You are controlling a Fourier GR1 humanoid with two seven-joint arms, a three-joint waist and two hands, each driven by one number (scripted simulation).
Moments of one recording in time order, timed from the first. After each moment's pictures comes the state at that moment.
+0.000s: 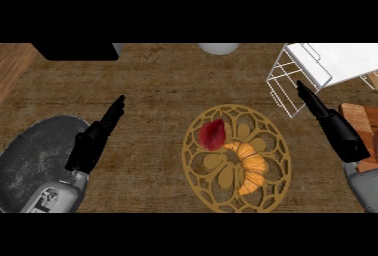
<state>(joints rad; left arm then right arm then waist) -0.19 0.37 -0.33 -1.45 0.13 0.15 0.09 -0.25 -0.57 0.27 -1.35 -0.11 -0.03 -0.21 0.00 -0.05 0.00</state>
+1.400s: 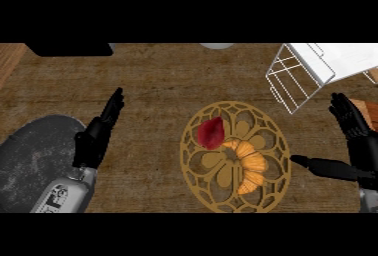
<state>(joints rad) -0.21 0.27 -0.26 -1.43 0.08 0.21 0.03 -0.01 -0.48 0.09 -1.62 -0.17 -0.26 -0.06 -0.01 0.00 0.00</state>
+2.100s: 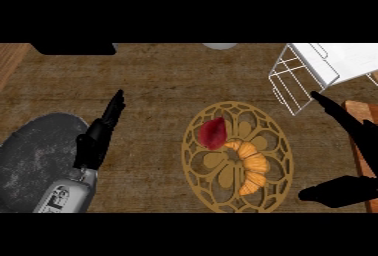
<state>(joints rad) -0.19 0.26 -0.25 -1.42 0.06 0.19 0.01 -0.14 -0.80 0.27 -2.01 -0.03 -0.03 0.63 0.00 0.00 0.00</state>
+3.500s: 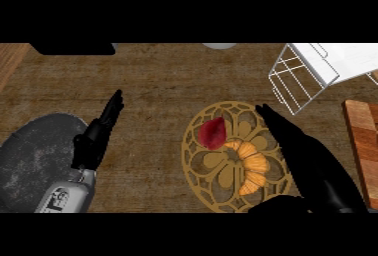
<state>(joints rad) -0.17 0.20 -0.17 -1.44 -0.01 0.12 0.02 -0.33 -0.47 0.51 -2.13 0.35 0.14 1.09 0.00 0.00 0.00</state>
